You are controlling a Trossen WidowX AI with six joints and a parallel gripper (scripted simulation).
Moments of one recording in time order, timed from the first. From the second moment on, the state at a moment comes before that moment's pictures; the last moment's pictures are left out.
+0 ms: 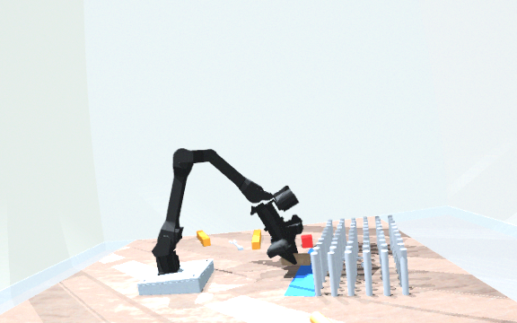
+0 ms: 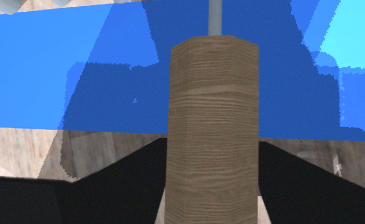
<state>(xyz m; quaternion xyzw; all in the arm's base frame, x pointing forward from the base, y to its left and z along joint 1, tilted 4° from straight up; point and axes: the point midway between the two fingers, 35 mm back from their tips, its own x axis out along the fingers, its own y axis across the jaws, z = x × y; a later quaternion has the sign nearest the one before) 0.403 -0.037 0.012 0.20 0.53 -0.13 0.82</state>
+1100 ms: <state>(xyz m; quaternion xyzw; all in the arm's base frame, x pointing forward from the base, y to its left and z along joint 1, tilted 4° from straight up) 0.388 -0.036 0.019 0.20 0.53 -0.13 0.82</state>
